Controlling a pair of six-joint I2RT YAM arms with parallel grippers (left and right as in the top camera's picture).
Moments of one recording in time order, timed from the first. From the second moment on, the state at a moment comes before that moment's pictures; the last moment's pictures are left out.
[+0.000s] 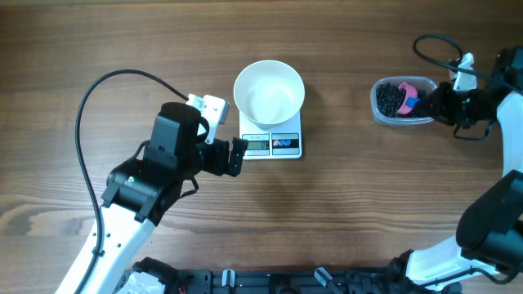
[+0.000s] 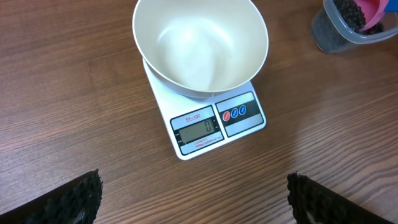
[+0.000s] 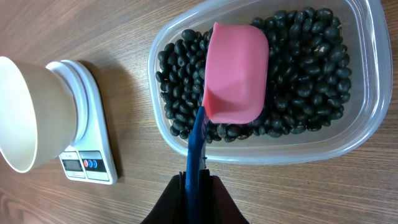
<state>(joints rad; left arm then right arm) -0.41 1.08 0.96 -0.70 0.12 -0.13 -0.41 1.76 1.40 -1.01 -0.55 -0.12</state>
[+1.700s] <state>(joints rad) -0.41 1.08 0.96 -0.70 0.12 -0.13 -0.71 1.76 1.40 -1.14 -1.08 -0.14</state>
